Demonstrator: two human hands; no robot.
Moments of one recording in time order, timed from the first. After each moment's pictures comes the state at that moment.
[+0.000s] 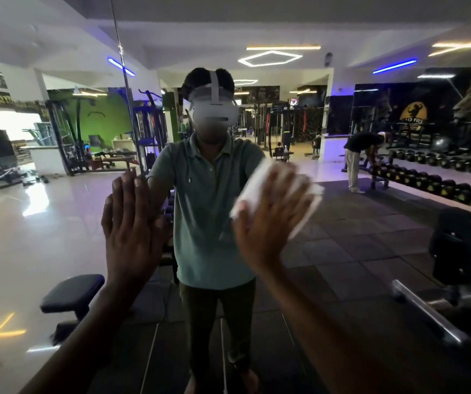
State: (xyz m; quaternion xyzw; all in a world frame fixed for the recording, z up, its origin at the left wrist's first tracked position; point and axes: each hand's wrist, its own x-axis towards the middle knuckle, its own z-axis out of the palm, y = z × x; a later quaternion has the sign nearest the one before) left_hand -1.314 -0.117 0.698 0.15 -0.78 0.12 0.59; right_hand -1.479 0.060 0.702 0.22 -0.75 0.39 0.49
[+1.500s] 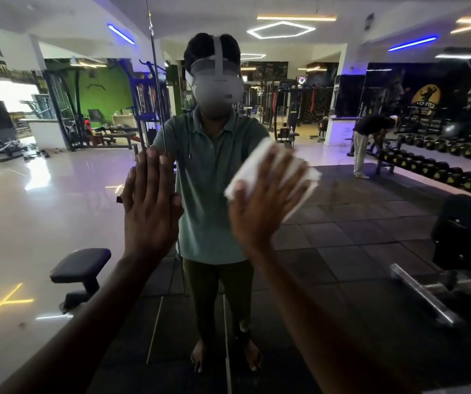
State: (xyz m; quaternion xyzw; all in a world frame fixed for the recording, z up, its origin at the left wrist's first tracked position) left_hand -1.308 -0.127 0.686 0.13 -0.80 0.13 0.57; right_hand -1.444 0.022 0.693 0.21 -0.75 0.41 0.48
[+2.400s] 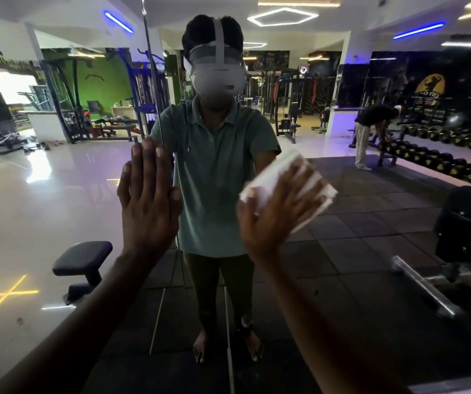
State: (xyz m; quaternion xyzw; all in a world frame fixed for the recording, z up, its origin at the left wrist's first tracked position) left_hand -1.312 -0.127 0.682 0.13 -0.79 0.14 0.58; right_hand -1.457 0.032 0.661 0.16 -0.74 0.45 0.47
